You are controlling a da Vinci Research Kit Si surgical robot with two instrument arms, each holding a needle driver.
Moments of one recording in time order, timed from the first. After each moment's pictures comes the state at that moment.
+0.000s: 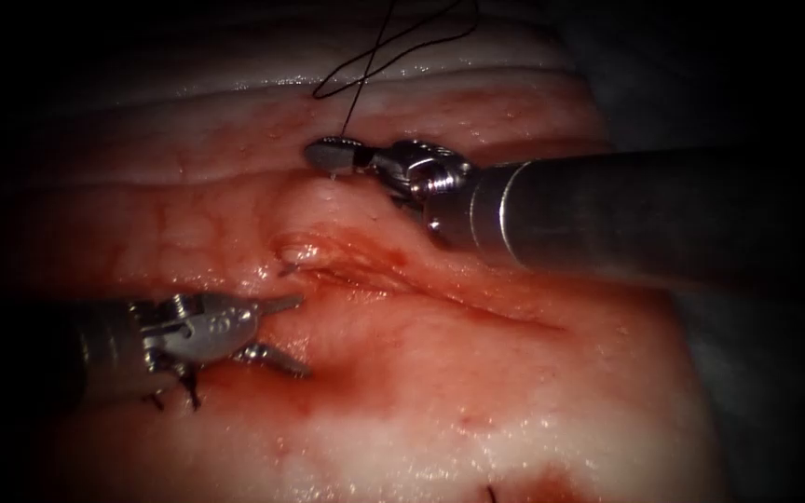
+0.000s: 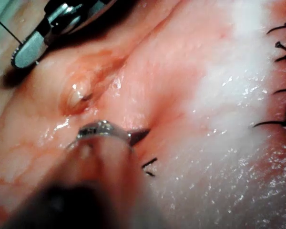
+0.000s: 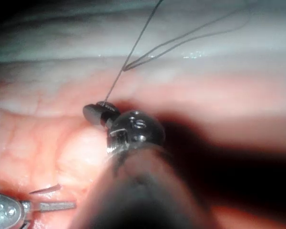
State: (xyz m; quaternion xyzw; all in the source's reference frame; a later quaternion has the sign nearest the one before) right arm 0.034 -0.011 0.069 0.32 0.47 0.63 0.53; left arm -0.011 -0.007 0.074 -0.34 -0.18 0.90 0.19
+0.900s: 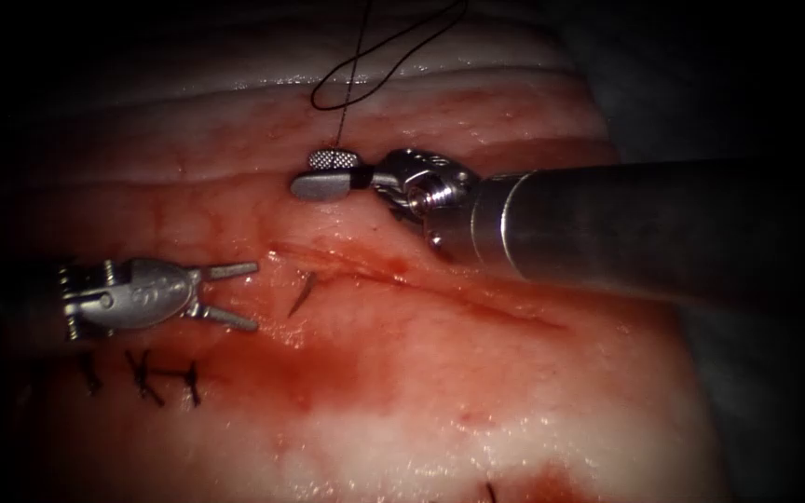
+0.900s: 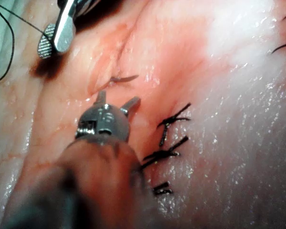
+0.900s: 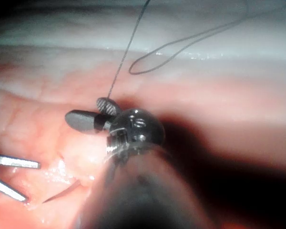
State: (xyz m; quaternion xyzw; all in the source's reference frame) right arm 0.032 -0.009 0.070 0.30 0.54 0.55 0.56; left arm -0.006 -0.003 0.072 -0.47 -0.09 0.88 0.06
